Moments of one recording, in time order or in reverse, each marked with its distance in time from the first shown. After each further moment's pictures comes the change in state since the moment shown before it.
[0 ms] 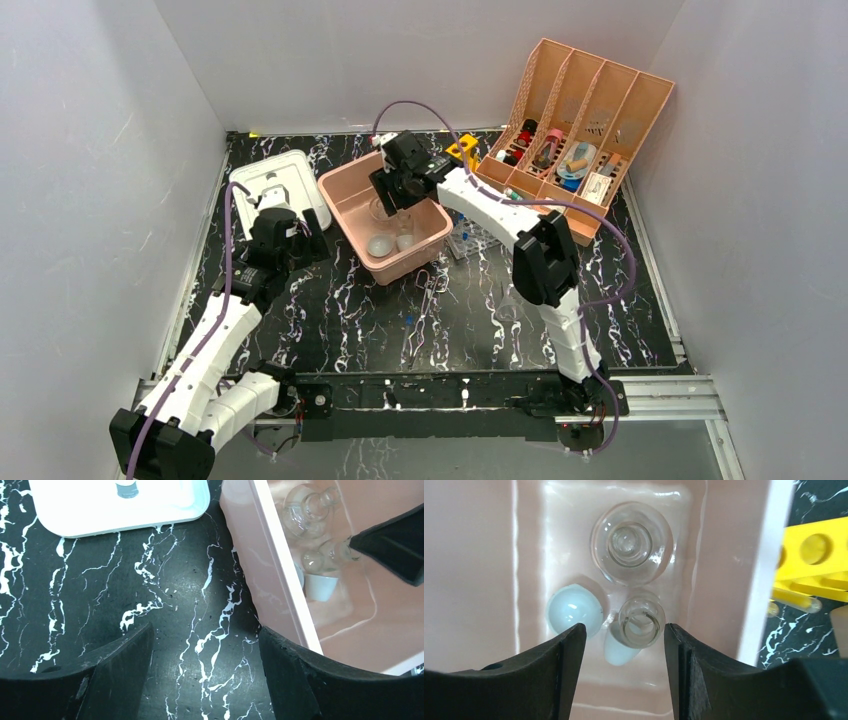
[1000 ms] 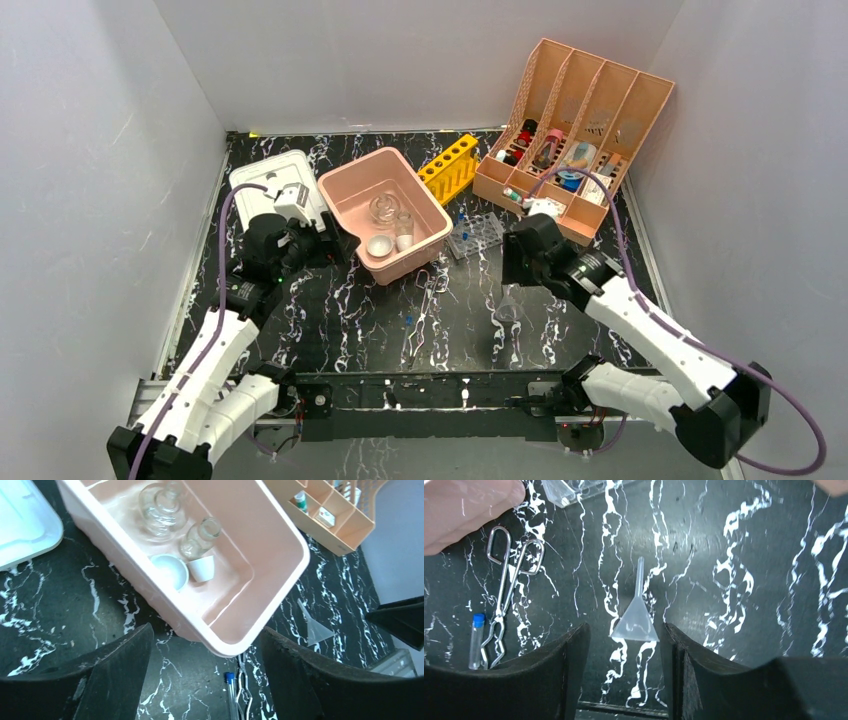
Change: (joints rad) left arm -0.008 -0.086 -0.078 0.227 0.445 0.033; right arm -0.100 -1.174 -1.126 -0.059 0.266 0.328
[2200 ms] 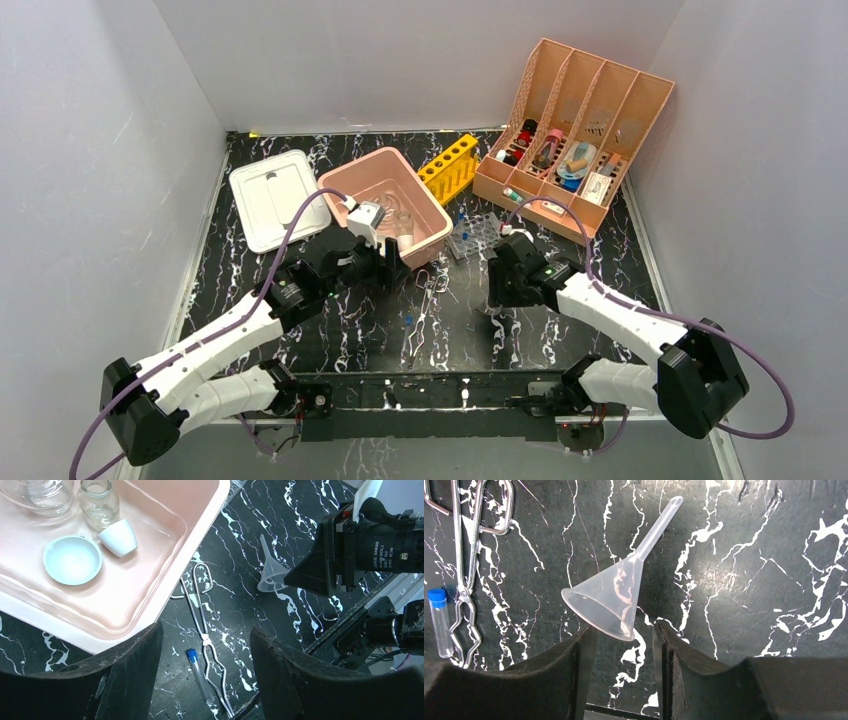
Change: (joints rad) left arm -0.495 0.155 0.047 0.053 -0.210 0.027; right arm -0.006 0.127 -0.234 0.170 -0.184 0.105
